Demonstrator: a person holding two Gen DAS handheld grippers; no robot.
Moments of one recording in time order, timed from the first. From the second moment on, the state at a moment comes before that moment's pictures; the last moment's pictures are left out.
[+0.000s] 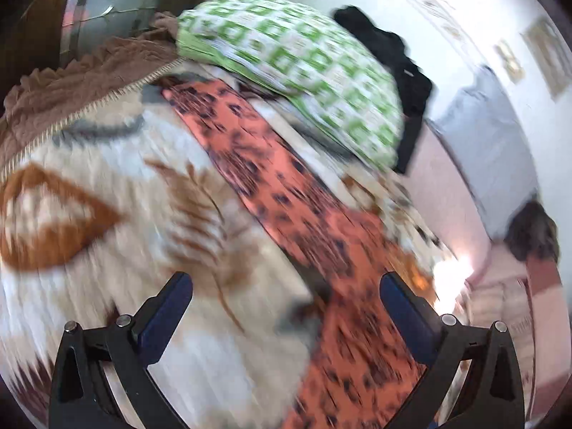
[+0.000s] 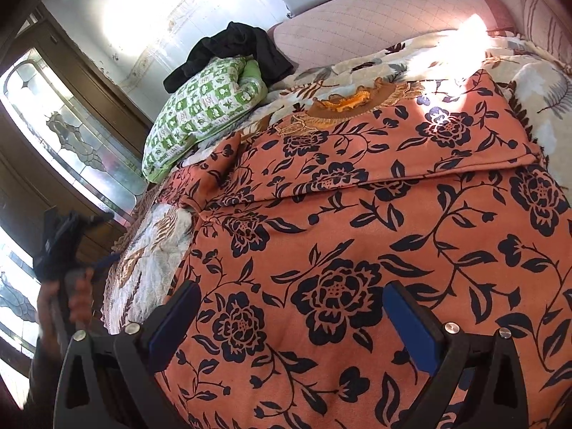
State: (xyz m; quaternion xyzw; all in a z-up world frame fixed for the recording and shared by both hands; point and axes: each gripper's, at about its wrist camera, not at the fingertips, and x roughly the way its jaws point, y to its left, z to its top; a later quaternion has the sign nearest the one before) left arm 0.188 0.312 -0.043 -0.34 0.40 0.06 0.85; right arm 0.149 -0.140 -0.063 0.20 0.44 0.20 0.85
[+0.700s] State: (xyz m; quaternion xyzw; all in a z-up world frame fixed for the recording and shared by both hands) left arm 0.340 0.446 -0.130 -0.48 0.37 0.10 0.79; right arm 0.181 -0.174 -0.101 0.23 0.46 0.15 0.84
